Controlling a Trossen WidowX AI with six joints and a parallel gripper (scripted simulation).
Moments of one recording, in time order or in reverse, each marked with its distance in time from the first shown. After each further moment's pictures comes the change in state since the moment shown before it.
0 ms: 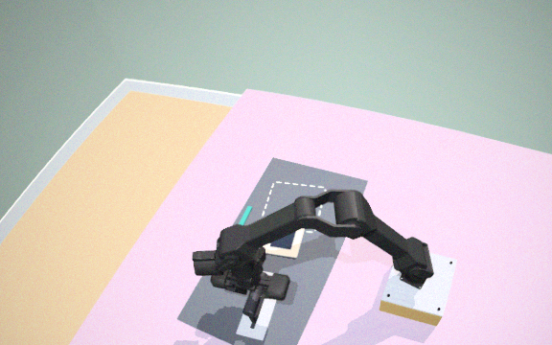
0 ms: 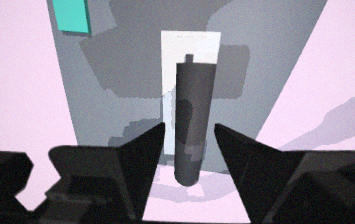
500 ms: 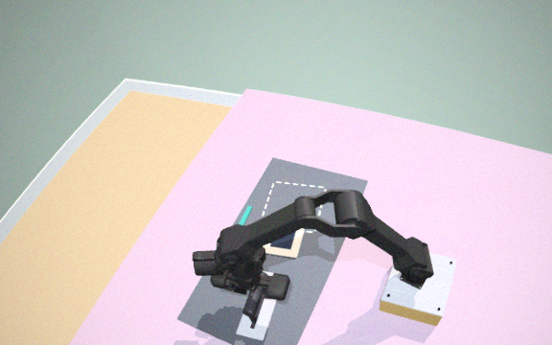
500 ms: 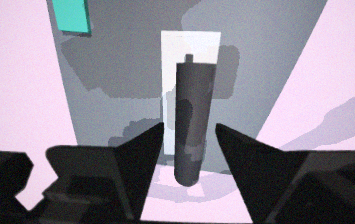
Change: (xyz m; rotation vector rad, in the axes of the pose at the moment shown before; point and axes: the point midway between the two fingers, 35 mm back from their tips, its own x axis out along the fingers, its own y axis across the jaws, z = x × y) arm 0.000 0.000 0.000 0.000 0.000 0.000
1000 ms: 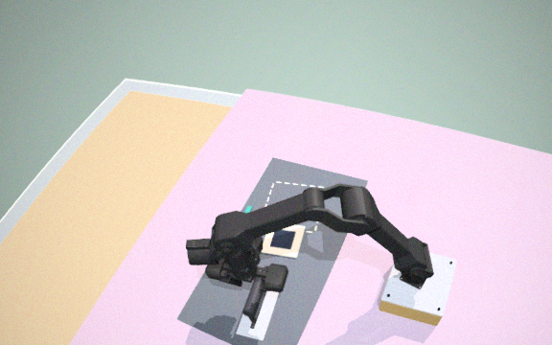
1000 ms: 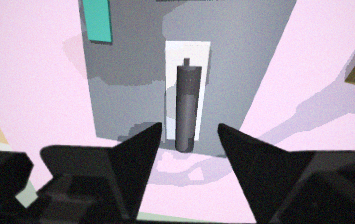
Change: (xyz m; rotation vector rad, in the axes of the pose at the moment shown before) arm -0.049 -0.001 0.000 0.000 0.002 0.006
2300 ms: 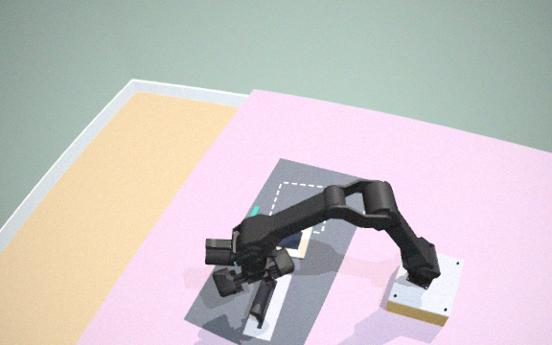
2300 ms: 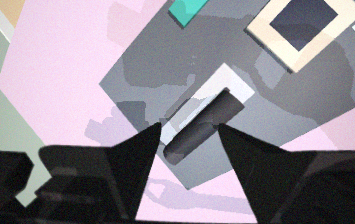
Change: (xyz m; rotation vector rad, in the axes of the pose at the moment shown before) arm 0.009 0.013 0.006 -0.691 -0.090 0.206
